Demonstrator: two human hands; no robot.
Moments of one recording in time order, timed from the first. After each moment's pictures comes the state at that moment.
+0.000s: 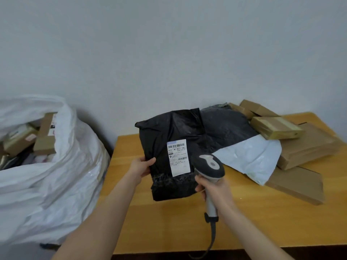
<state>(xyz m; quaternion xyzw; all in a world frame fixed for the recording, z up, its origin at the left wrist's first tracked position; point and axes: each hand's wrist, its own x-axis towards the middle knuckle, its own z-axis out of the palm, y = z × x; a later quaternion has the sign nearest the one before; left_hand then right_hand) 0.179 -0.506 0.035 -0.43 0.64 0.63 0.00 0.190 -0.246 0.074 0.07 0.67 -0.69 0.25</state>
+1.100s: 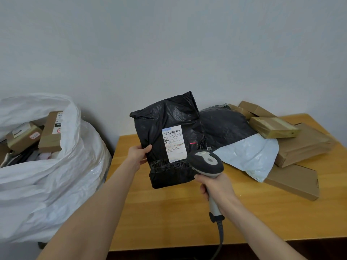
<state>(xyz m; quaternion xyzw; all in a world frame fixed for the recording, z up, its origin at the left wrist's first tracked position) 0.172 -0.526 0.062 -0.42 0.65 0.63 -0.06 0.210 -0.249 0.102 0.04 0.73 -0.63 0.26</state>
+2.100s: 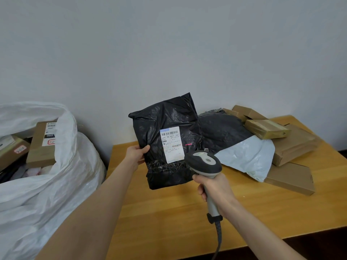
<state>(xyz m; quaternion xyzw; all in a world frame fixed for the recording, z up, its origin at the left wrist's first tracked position) 0.154 -0.567 0.068 -0.38 0.67 0.64 -0.04 0.225 -0.296 0.114 0.06 0.74 -0.63 0.23</state>
